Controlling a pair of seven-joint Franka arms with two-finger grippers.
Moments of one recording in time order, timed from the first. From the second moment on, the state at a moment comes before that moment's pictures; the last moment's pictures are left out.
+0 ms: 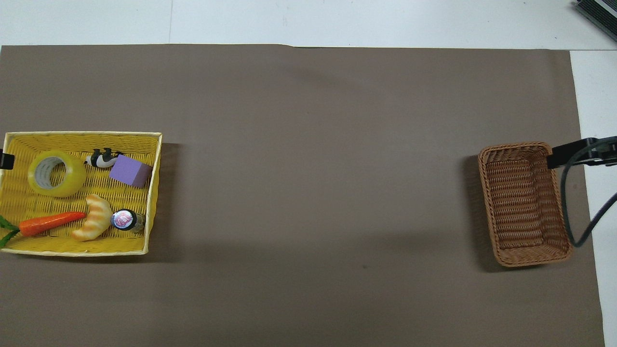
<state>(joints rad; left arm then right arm) 0.05 -0.06 -0.01 -1.51 -0.01 1.53 0.18 0.02 0.00 -0.07 -1.53 -0.01 1.52 -0.07</state>
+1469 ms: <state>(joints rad) 0.30 0.05 0.00 -1.99 -0.01 2.17 0.51 0.02 0.00 -0.07 -1.53 -0.01 1.54 -0.07</state>
